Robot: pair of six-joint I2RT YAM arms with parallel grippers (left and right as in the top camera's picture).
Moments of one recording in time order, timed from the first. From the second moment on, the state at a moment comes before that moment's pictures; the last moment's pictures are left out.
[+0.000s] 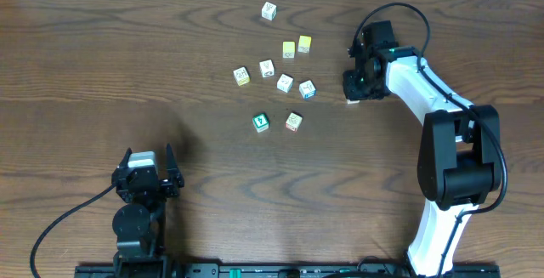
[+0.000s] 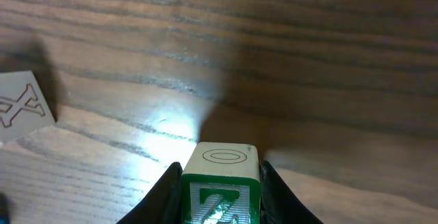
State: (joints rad) left arm 0.03 0.08 0.02 -0.11 -0.11 0.01; right arm 0.17 2.09 1.47 -0.70 -0.11 0.08
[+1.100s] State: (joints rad) left arm 0.03 0.08 0.02 -0.11 -0.11 0.01; right arm 0.42 1.52 0.92 -0.60 -0.07 0.33
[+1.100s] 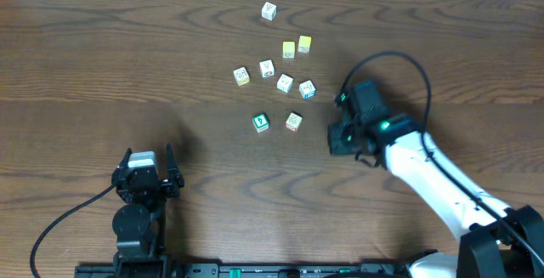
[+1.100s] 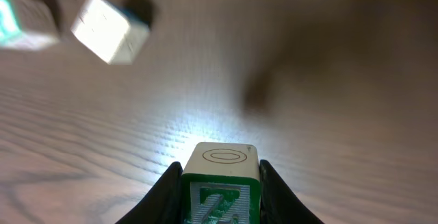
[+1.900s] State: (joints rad) left arm 0.03 0.08 0.02 -0.11 -0.11 0.01; right arm 0.47 1.52 0.74 -0.46 0.00 0.51
